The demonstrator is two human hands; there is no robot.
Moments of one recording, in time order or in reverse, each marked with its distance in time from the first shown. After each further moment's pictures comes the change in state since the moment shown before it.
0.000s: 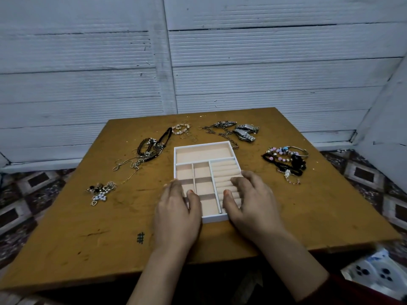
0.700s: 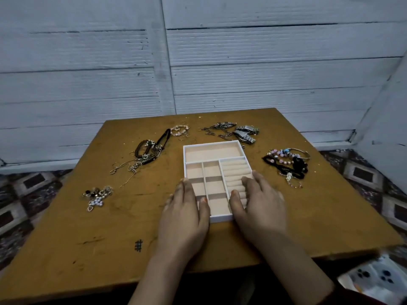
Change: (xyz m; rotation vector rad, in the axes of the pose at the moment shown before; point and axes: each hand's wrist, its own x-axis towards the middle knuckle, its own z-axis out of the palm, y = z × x) left_hand 0.005 0.002 0.001 0.177 -0.225 0.157; right_hand 0.008 0.000 0.000 -0.125 -0.002 0.130
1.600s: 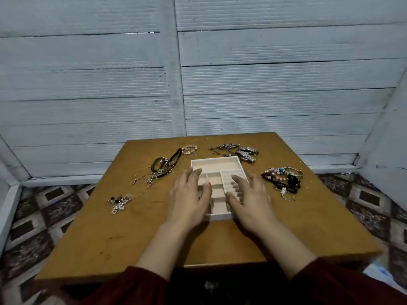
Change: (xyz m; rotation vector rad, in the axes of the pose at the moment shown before) left_hand 0.026 0.006 -0.027 -0.137 0.208 0.123; right_hand 0.014 -0.004 -0.015 0.159 -0.028 -0.156
